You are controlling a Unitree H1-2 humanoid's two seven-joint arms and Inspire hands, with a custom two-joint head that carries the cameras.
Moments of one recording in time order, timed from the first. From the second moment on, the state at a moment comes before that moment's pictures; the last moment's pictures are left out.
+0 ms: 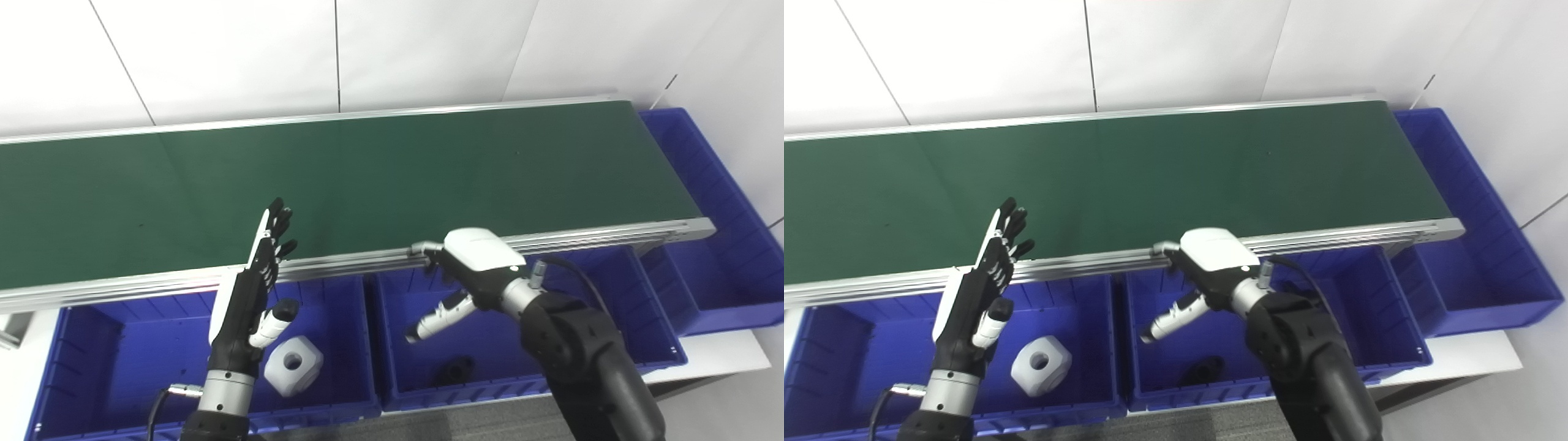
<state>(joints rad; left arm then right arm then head) 0.22 -0.02 -0.30 -0.25 0.20 -0.11 -0.06 0.04 -0.24 0.20 -0.46 -0.92 0.24 0.63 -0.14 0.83</state>
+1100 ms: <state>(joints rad) 0.26 -0.01 -0.31 -0.08 0.27 -0.23 -0.04 0.21 0.03 0.15 0.00 -0.14 -0.21 0.09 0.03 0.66</state>
